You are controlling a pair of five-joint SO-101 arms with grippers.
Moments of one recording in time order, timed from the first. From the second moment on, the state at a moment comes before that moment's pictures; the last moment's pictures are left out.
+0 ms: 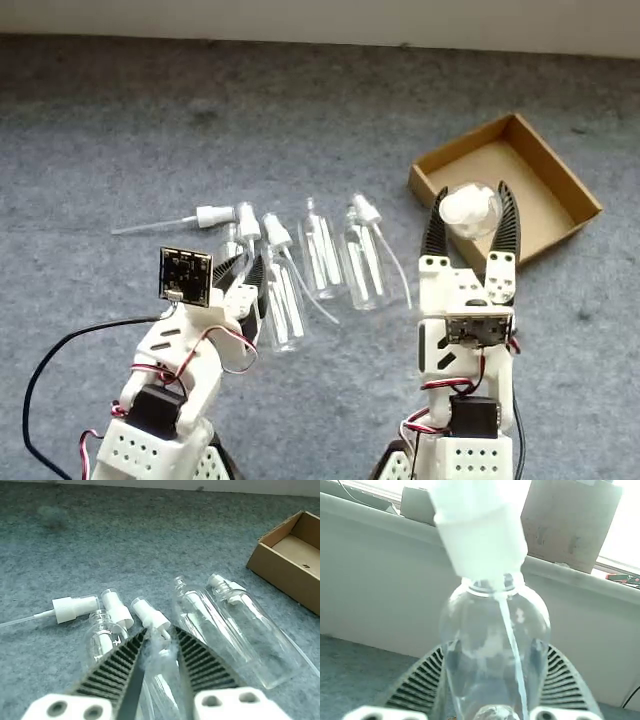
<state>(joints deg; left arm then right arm) 14.4 -103.5 96.0 39.2 17.0 -2.7 -104.5 95.4 0.0 16.7</state>
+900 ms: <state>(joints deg) 14.4 -103.5 96.0 39.2 17.0 6.7 -38.5 74.1 -30.2 15.2</state>
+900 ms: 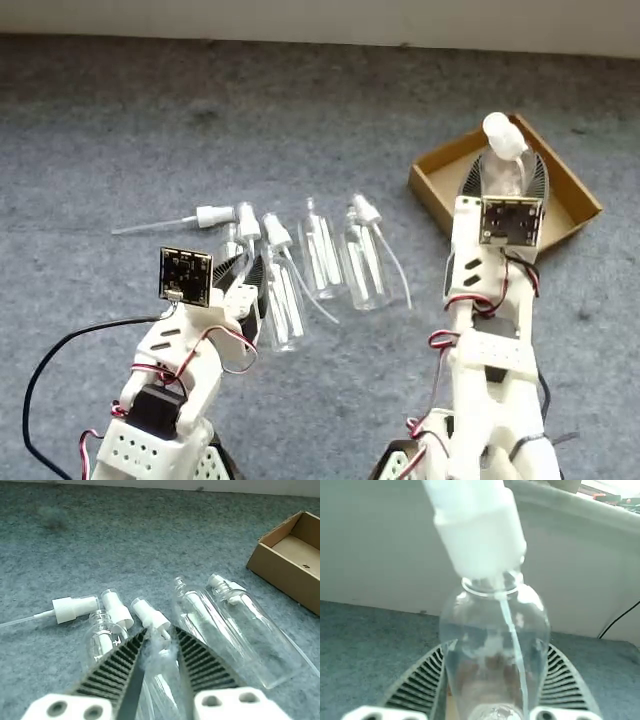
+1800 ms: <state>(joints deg) 14.5 -103.5 96.0 39.2 17.0 10.6 3.3 57.4 -55.6 11.3</state>
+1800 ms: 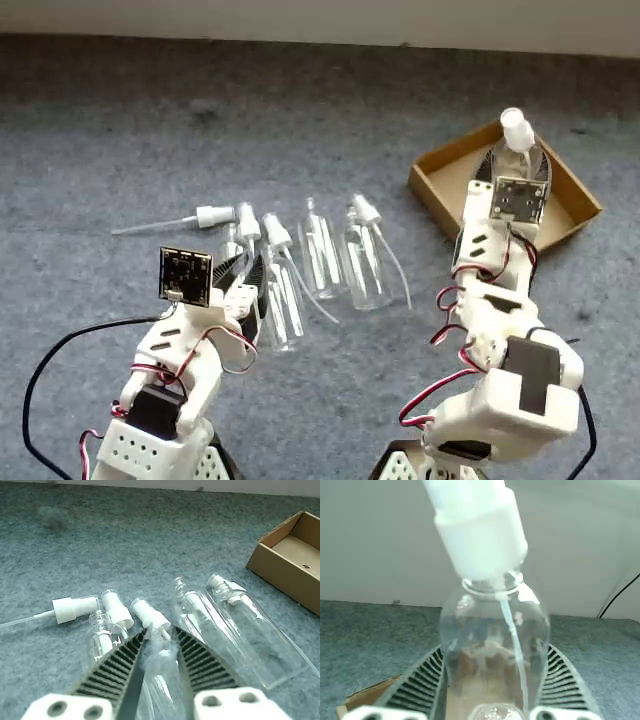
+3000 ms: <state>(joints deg) 13.9 -103.5 96.0 39.9 16.9 10.9 33.0 33.9 -55.6 10.1</state>
